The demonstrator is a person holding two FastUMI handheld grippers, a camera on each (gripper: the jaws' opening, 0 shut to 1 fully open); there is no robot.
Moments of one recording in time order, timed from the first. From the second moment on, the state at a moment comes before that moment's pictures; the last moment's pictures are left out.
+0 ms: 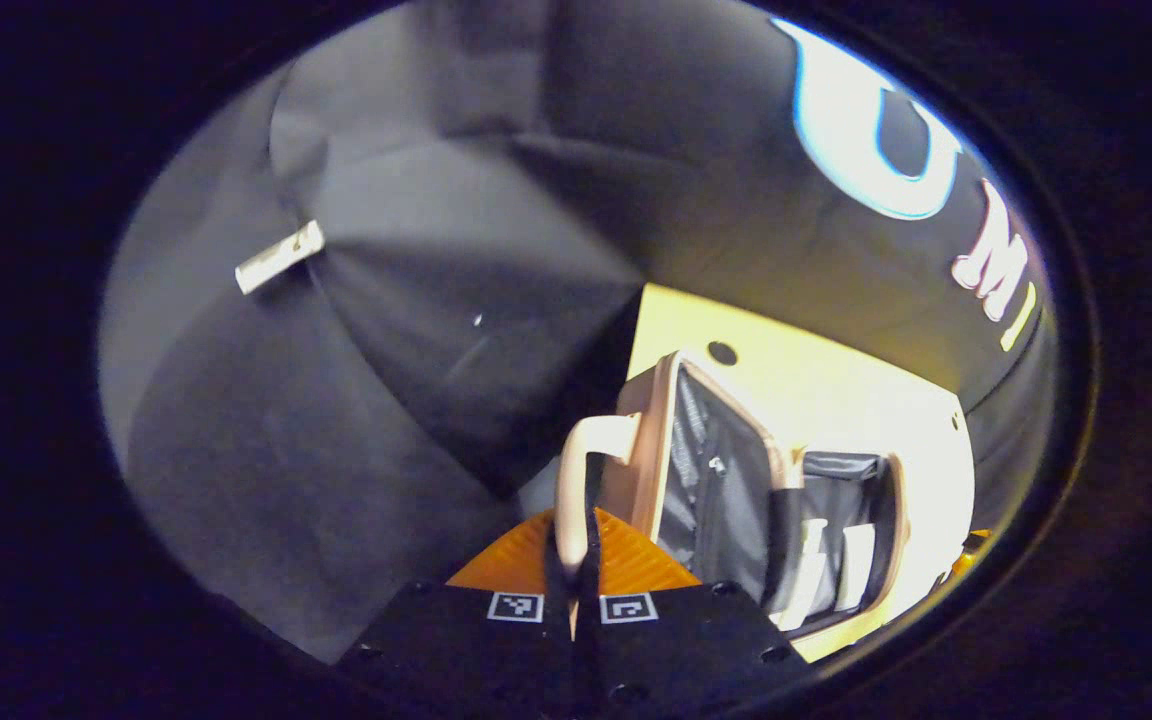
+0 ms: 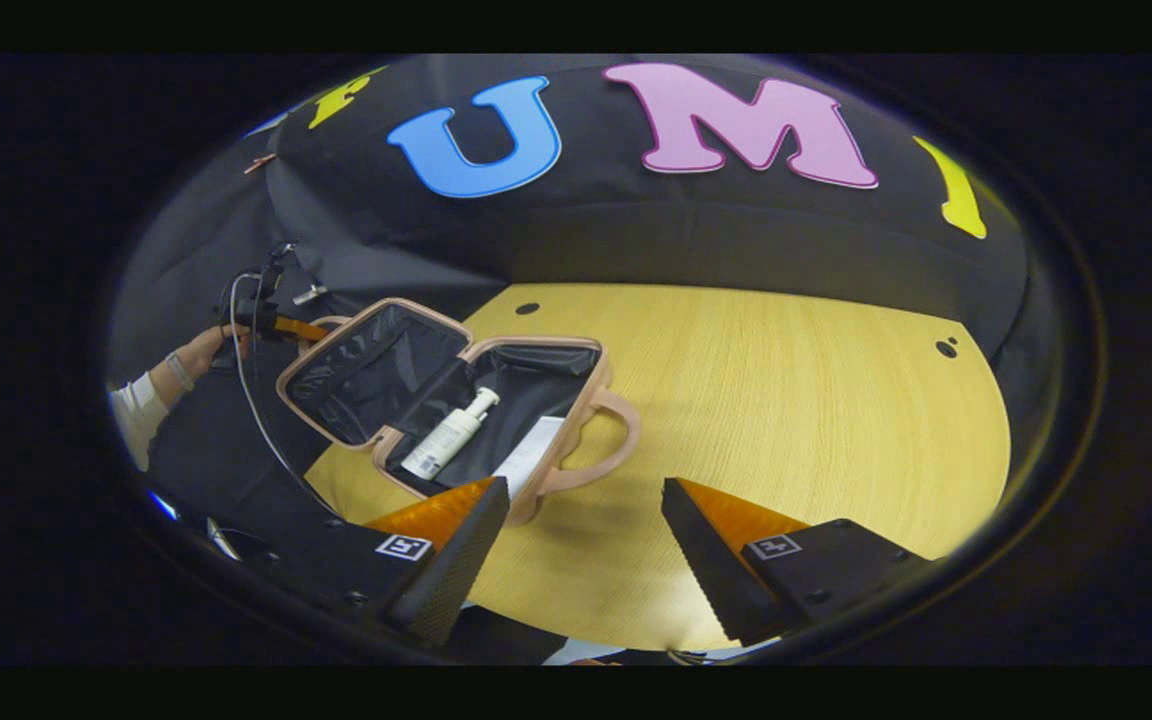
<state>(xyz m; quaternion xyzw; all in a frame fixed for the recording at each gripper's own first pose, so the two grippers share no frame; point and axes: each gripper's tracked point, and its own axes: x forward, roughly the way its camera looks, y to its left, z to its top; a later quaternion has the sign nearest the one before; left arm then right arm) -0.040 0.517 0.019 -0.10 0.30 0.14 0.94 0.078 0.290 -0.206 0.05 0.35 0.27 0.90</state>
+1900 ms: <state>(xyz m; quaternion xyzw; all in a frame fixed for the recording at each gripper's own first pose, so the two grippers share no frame) 0.011 0.002 -0.021 -0.02 0.20 -0.09 0.98 0.001 -0.052 -0.117 0.05 0.19 0.09 0.98</state>
